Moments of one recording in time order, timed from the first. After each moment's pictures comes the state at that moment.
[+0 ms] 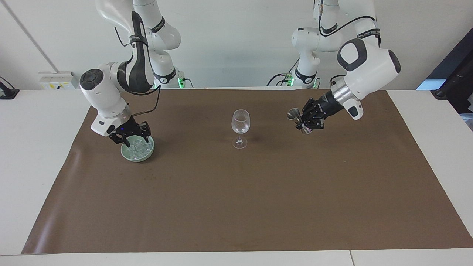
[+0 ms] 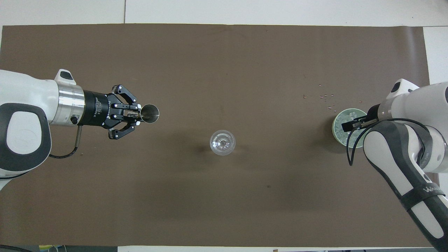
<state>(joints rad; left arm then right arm) -0.19 -0.04 0.04 -2.06 -0.75 1.99 -1.28 0.01 0.03 -0.06 -2.20 0.07 2.22 -0.36</state>
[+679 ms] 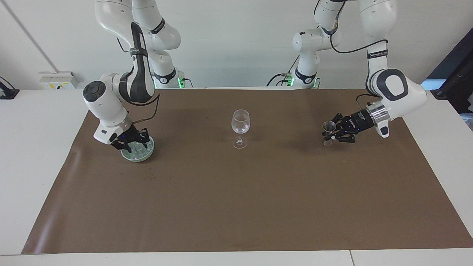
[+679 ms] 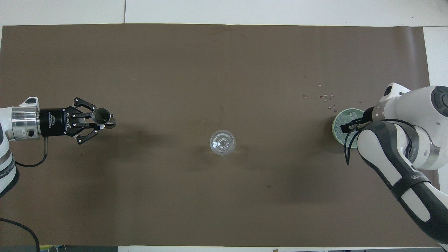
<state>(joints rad) 0.18 0.17 0.04 -2.13 -1.09 1.79 -0.83 -0.01 0.10 -0.06 -2.22 0.07 2.30 -0.41</state>
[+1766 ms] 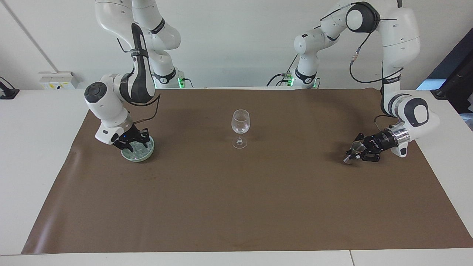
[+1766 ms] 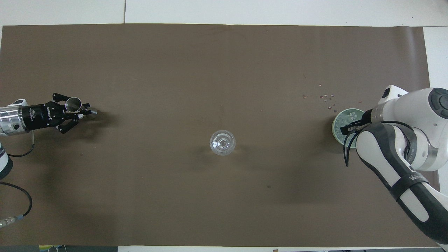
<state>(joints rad) 0.36 0.48 0.03 -1.91 -1.19 1.68 -0.75 -0.01 0.10 -0.06 -2.23 0.07 2.30 -0.41</state>
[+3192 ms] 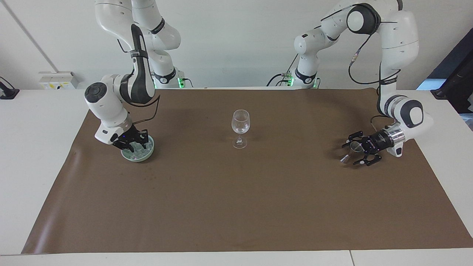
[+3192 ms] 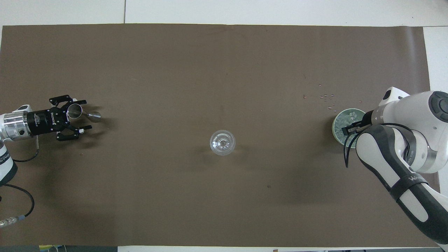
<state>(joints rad) 0.37 0.48 0.04 -1.95 -1.14 1.70 -0.68 -0.02 0.10 -0.06 -2.25 0.07 2.34 -0.41</state>
